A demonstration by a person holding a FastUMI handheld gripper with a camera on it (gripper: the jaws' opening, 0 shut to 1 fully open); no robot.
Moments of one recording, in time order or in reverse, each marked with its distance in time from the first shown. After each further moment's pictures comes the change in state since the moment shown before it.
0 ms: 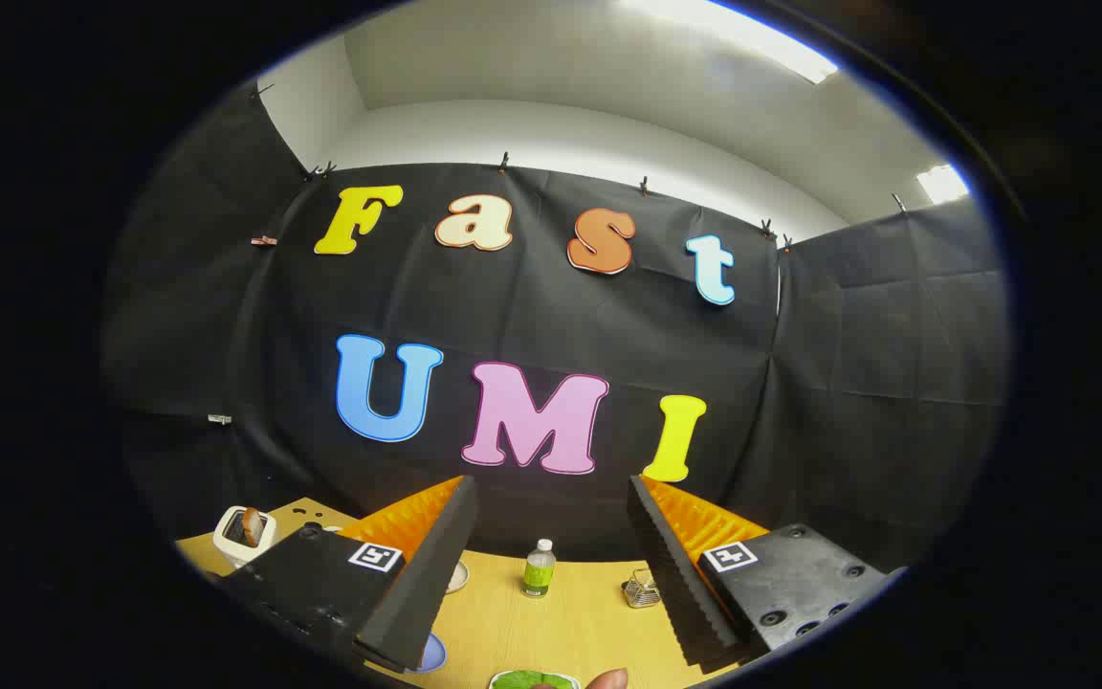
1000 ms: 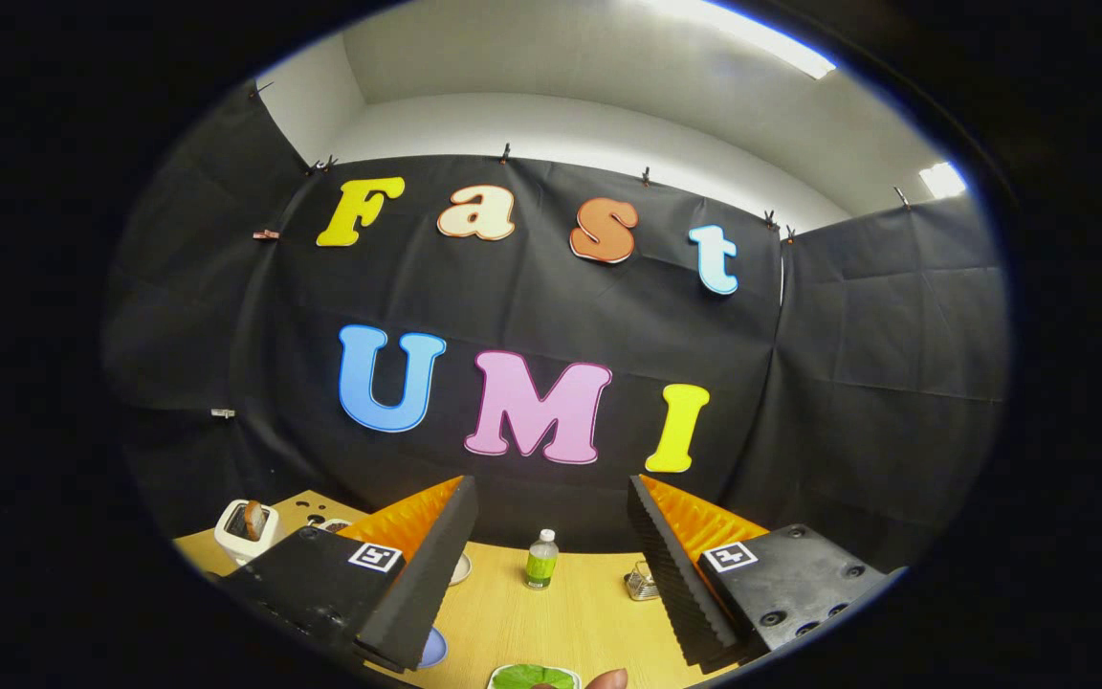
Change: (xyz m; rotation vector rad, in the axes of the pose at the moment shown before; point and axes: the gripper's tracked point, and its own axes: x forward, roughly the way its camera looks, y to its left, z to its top) arm -0.002 0.001 -0.026 0.002 0.064 0.021
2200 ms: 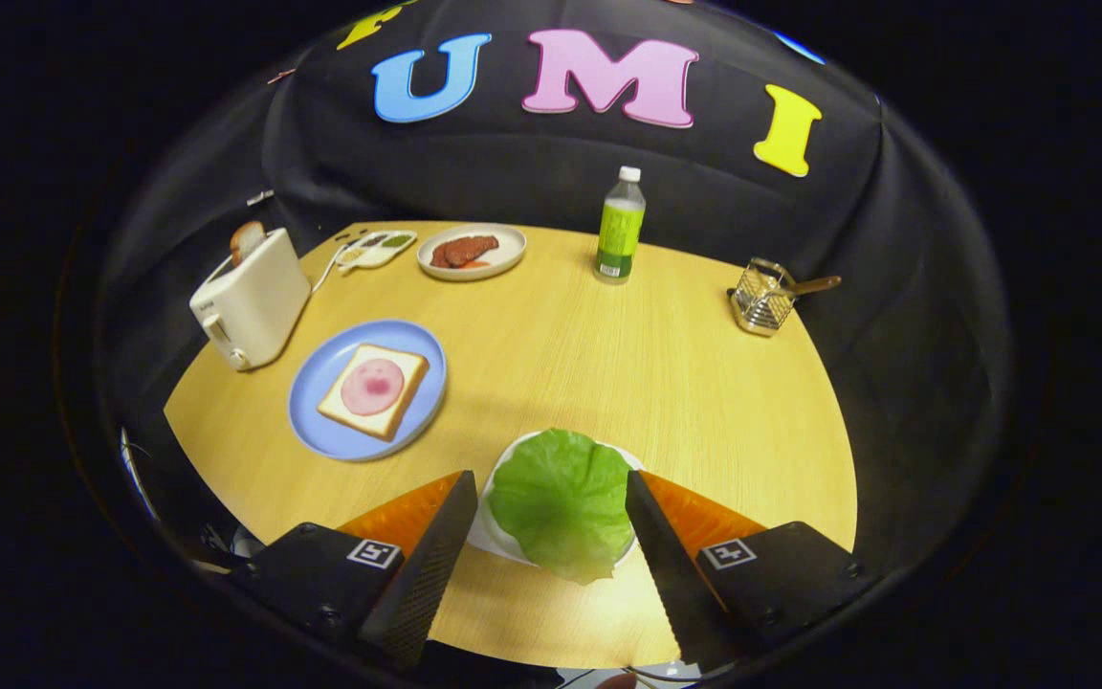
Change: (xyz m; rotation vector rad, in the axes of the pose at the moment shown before) arm -0.057 0.018 -0.402 -0.028 0.900 0.286
